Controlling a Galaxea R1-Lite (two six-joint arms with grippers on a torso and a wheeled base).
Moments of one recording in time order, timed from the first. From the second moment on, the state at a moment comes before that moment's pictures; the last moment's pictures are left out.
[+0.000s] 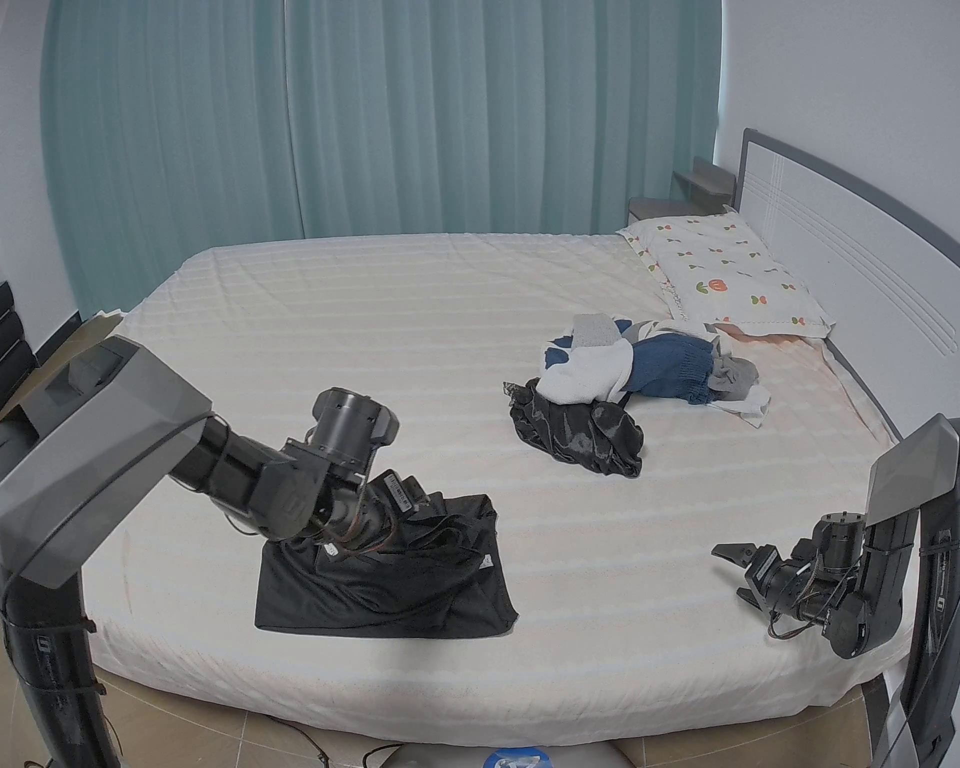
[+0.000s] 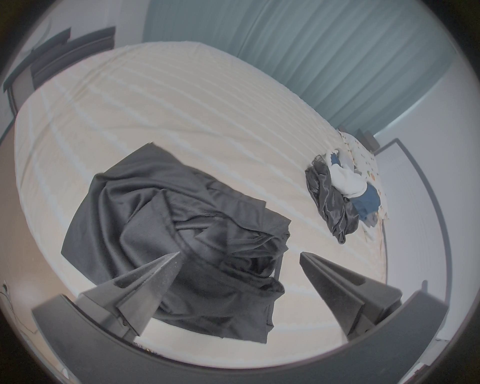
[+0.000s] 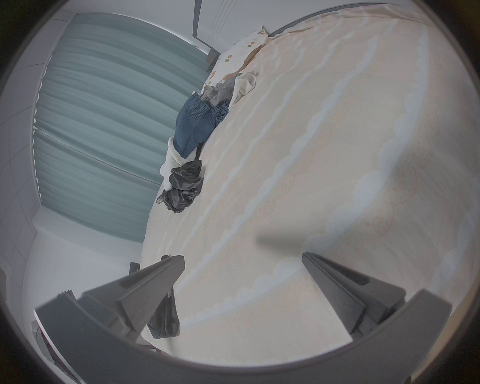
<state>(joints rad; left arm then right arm) -0.44 2.18 -1.19 -0.13 0.11 -0.91 -0.02 2.42 -0.30 -1.55 0.32 0.86</state>
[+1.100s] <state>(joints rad) -0.07 2.11 -0.72 -0.60 -0.17 -1.02 0.30 2.32 -0.47 -1.44 0.25 0.71</state>
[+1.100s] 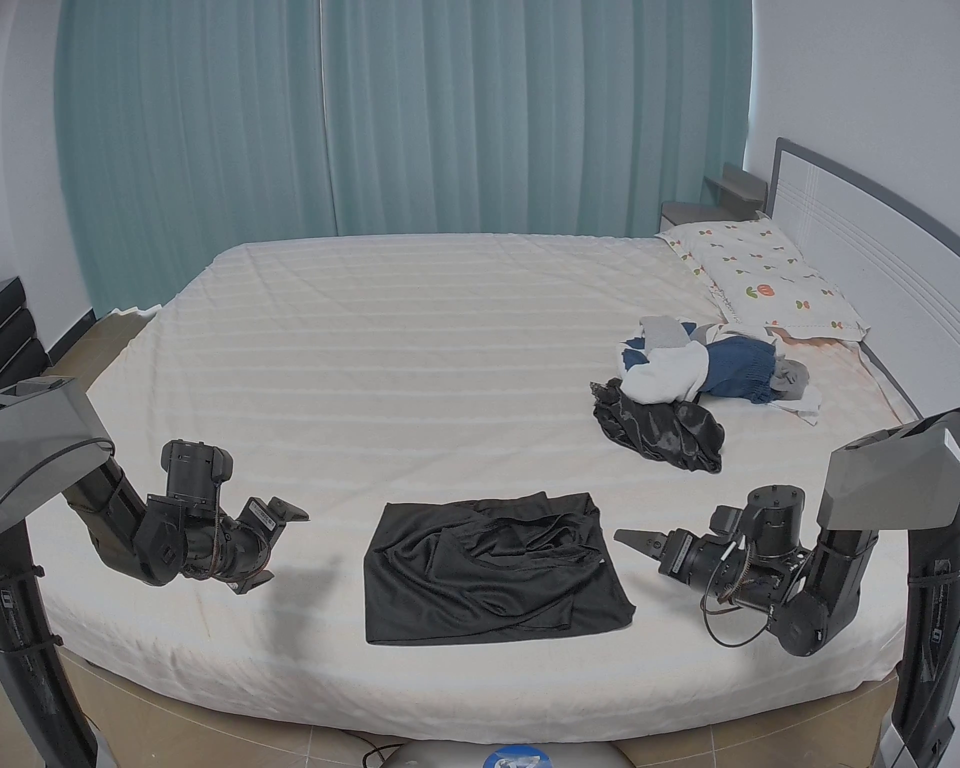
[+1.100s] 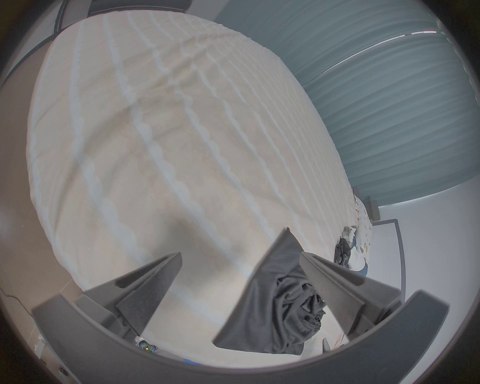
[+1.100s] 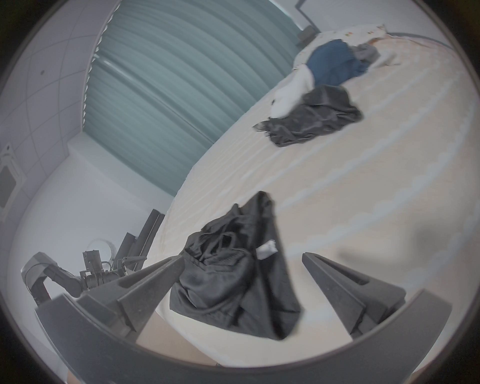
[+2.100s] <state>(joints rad) -0.06 2.14 -0.71 -0.60 -0.18 -1.02 0.47 2.48 -1.00 -1.00 0.26 0.47</state>
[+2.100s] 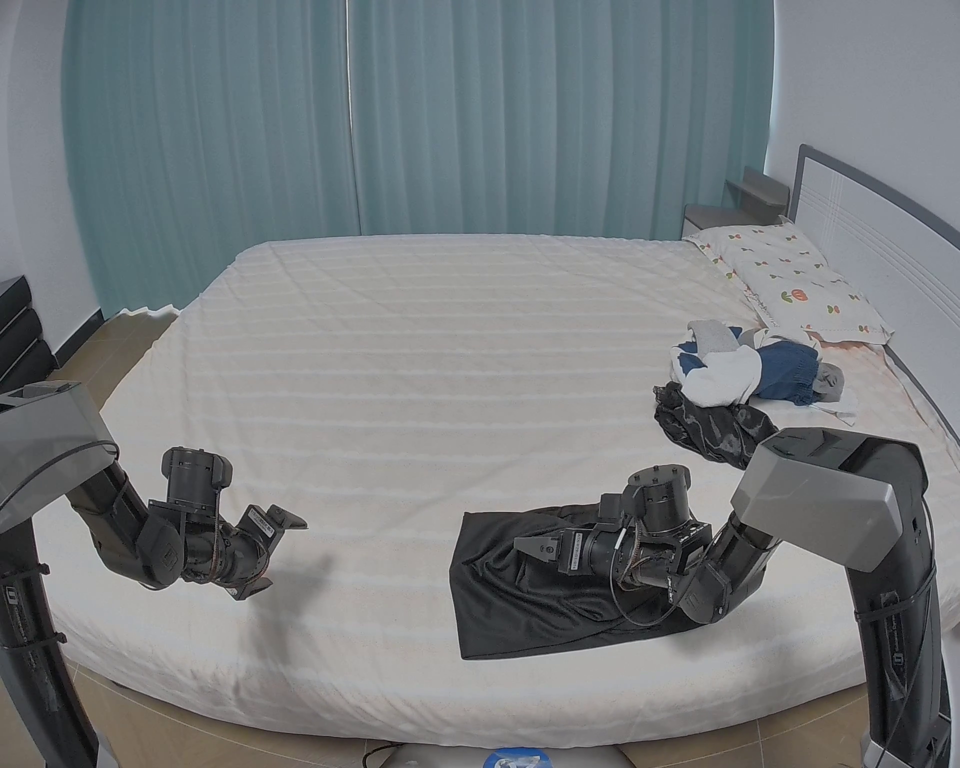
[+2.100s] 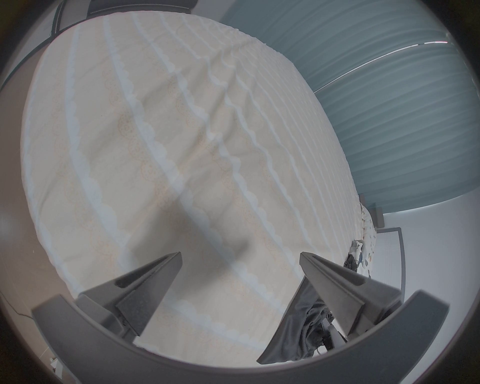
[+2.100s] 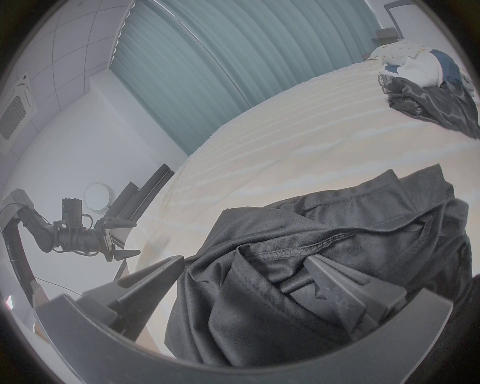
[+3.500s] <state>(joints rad) -0.06 2.14 -0.71 -0.60 -0.18 -1.02 0.34 2.34 -0.76 -1.05 0.27 0.45</state>
